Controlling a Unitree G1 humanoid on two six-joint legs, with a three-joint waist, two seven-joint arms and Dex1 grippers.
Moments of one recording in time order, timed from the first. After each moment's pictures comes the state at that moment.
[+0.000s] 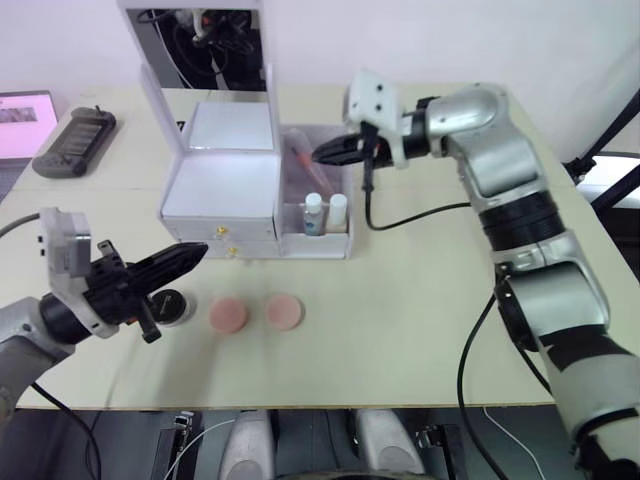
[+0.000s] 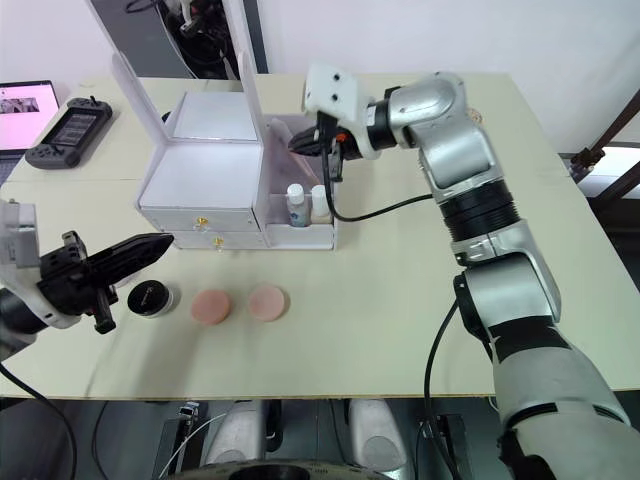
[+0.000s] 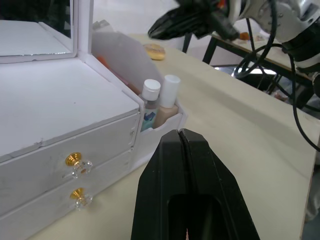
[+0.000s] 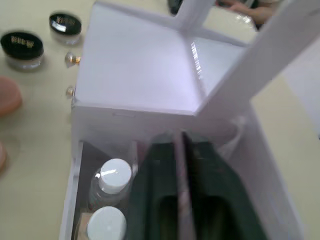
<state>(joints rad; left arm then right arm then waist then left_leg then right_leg) 0.17 0.83 0.61 -0.61 -1.17 0.67 -0.71 -1.21 -0.46 0.31 0.46 0.04 0.24 1.21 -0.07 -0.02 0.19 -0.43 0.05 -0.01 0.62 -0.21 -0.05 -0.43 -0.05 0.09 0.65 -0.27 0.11</state>
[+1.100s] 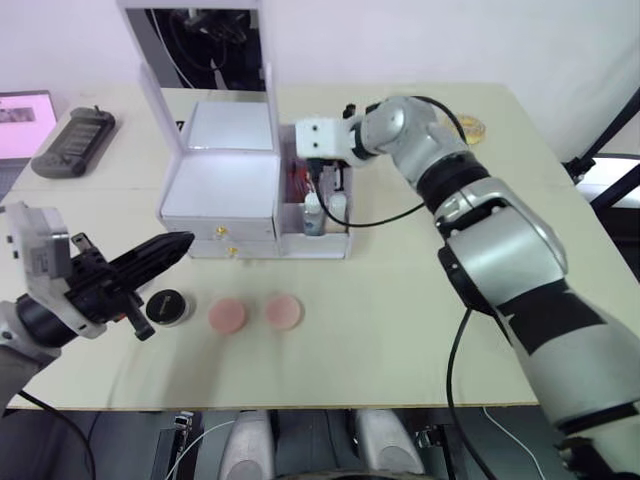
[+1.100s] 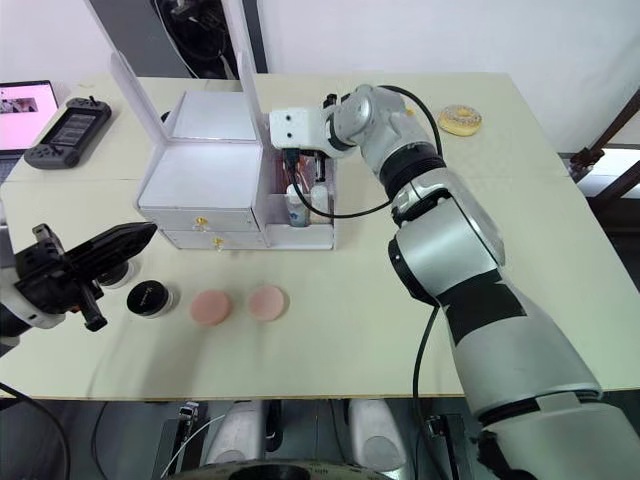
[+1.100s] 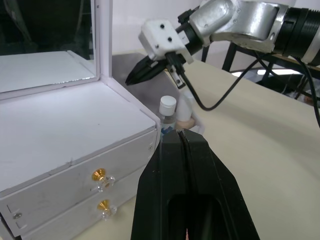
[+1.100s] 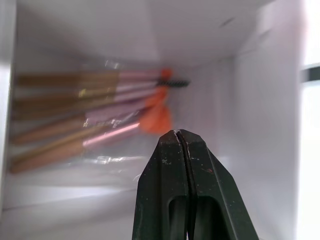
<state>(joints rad) 0.20 0.81 0.68 -0.69 -1.17 0.64 -0.63 -1.57 -0.23 0.41 1.30 -0.40 -0.19 0.91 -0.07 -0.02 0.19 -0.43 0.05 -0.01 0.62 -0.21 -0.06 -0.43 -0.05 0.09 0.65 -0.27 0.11</state>
